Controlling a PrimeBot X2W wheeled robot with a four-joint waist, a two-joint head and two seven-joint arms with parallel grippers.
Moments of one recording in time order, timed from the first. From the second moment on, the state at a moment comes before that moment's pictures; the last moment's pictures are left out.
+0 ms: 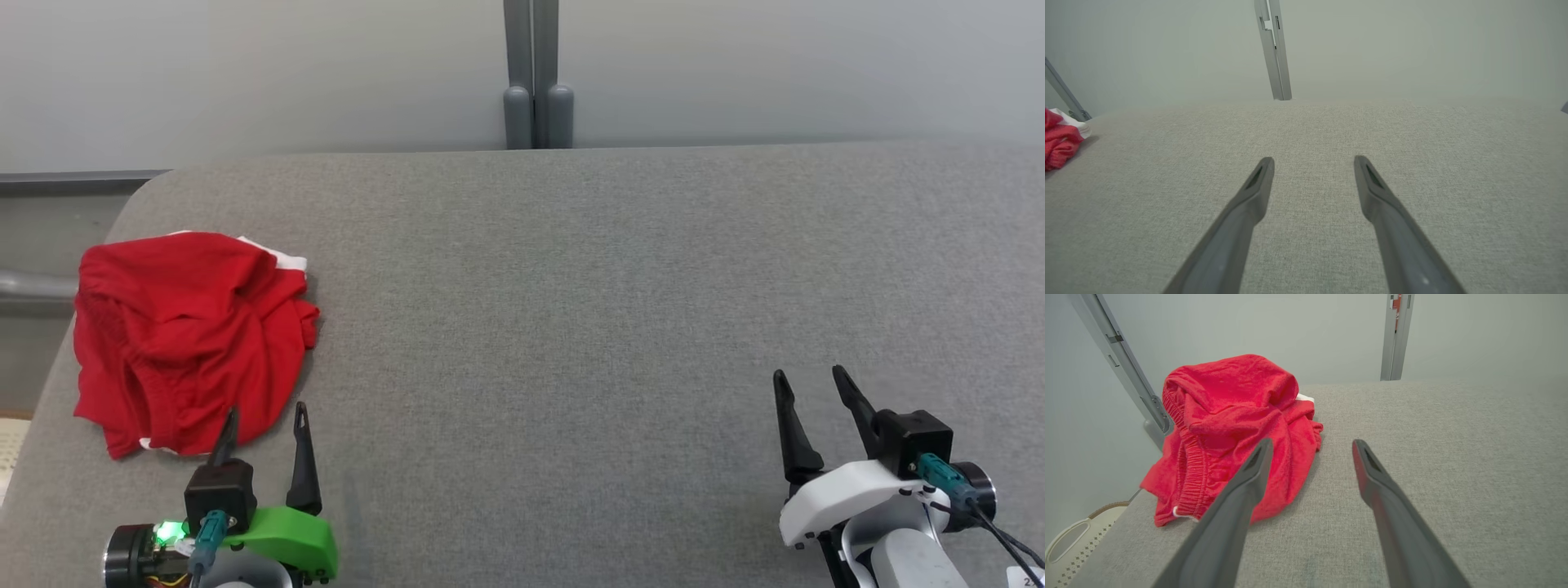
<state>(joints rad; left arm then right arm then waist) -0.09 0.05 -0.02 0.40 -0.04 0.02 -0.26 -0.12 -0.05 -0.01 0.38 0.11 0.13 -0.26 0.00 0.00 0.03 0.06</state>
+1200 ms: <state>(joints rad) -0.04 0.05 0.06 0.39 -0.08 0.04 -0.26 -0.15 -0.05 0.14 0.39 0.11 0.13 -0.26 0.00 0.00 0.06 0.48</state>
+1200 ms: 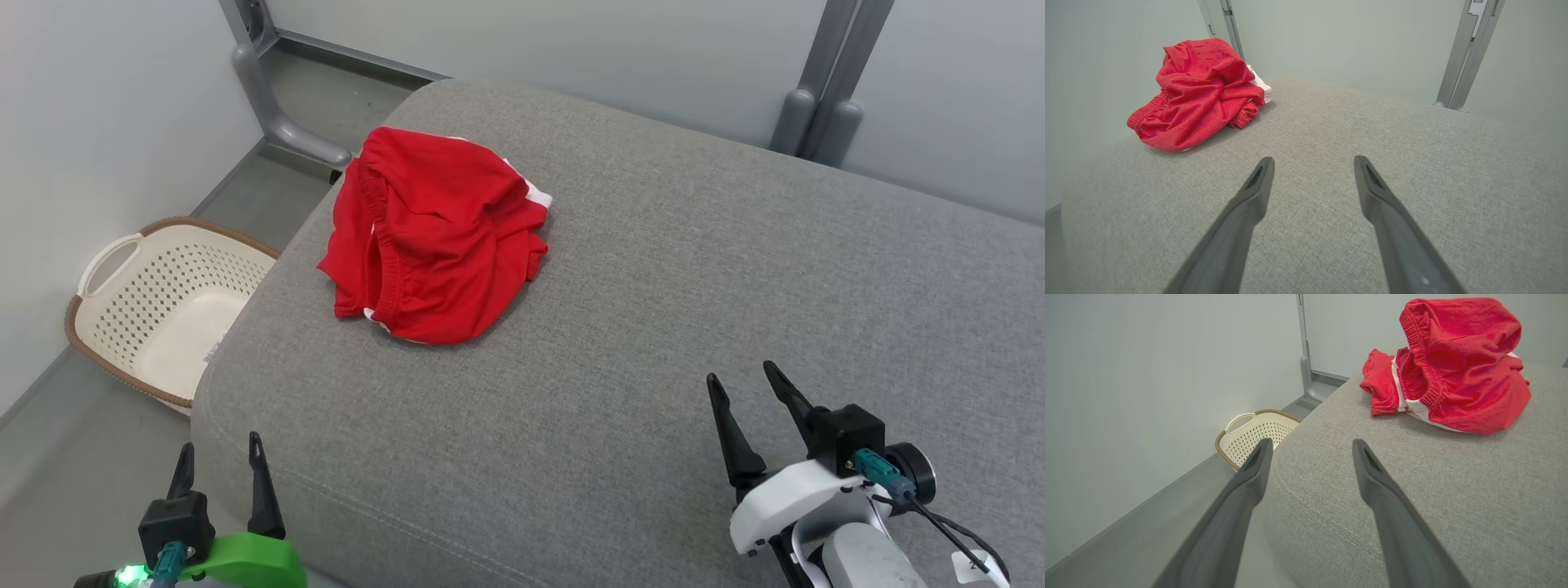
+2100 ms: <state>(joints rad) -0.42 0.07 0.18 0.55 -0.13 -0.07 -0.26 -0.25 -0.14 0.18 0.35 0.12 0.13 -0.26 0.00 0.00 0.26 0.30</state>
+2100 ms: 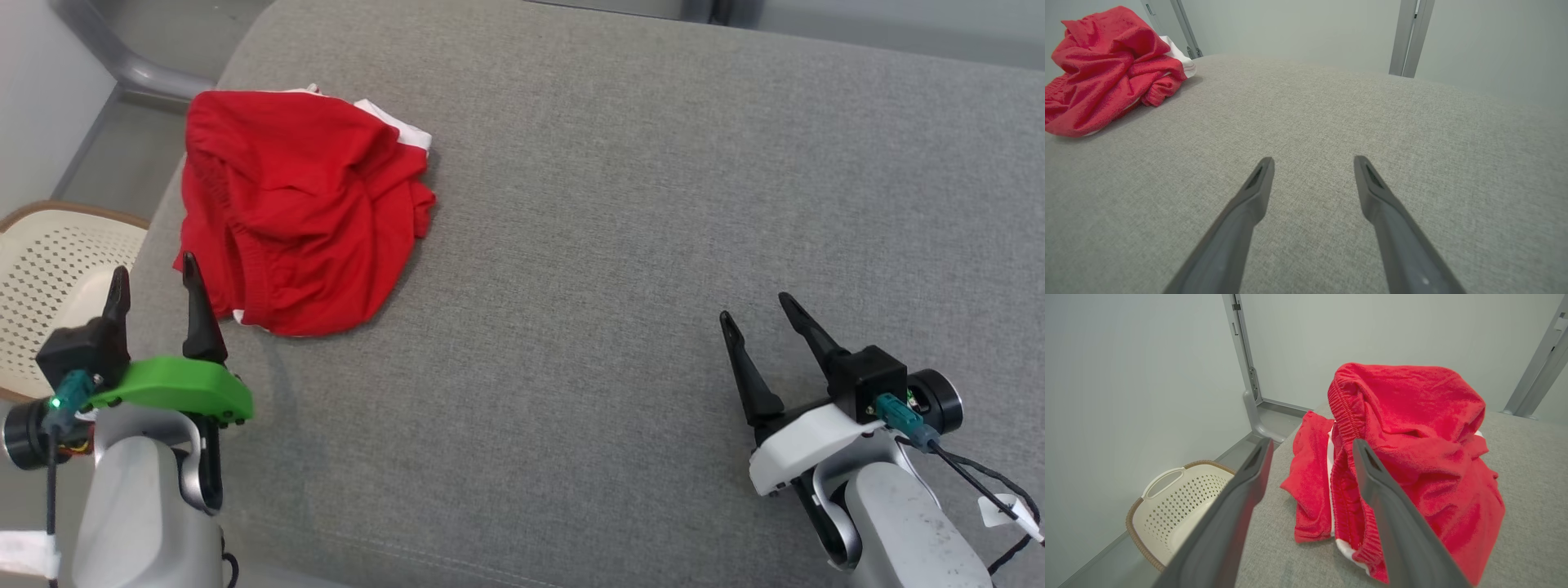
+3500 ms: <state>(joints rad) -0.70 0.11 0.17 0.68 -0.08 -0.12 -0.26 -0.29 -0.08 0.18 0.36 0.13 0.13 -0.26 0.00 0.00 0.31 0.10</state>
